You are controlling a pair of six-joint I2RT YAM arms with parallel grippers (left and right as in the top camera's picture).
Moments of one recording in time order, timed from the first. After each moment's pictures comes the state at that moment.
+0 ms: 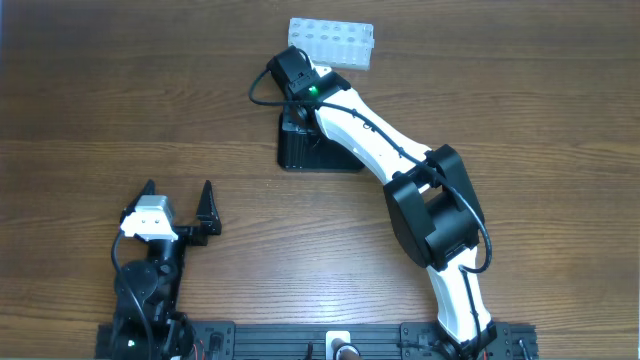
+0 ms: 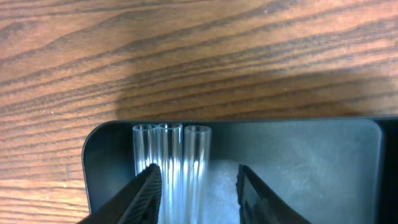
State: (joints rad) left arm -0.13 0.01 0.01 -0.07 -0.08 -0.15; right arm 0.60 2.19 1.75 -0.77 0.13 0.63
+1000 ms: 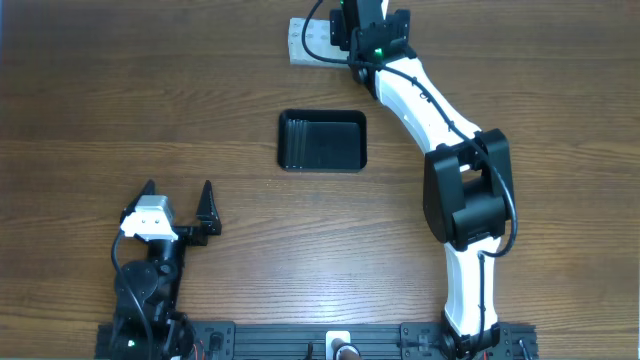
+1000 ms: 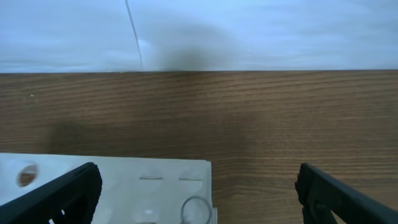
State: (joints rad) left arm -0.13 0.01 0.01 -0.07 -0.08 -0.15; right arm 0.35 2.21 1.80 -0.23 0.39 0.20
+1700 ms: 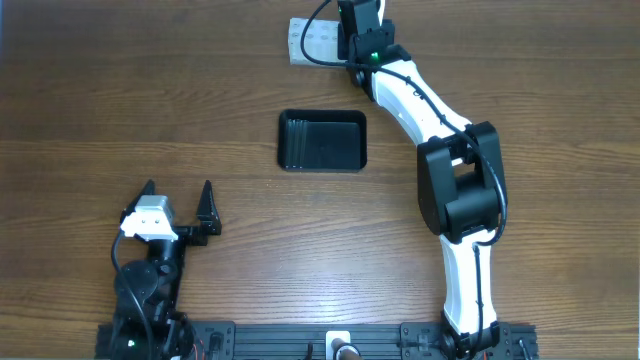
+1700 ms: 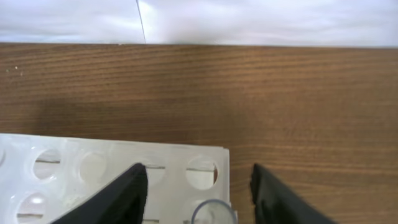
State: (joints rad) left arm -0.13 0.01 0.01 -0.07 -0.08 -0.15; right arm 0.35 2.27 1.80 -0.23 0.35 0.21
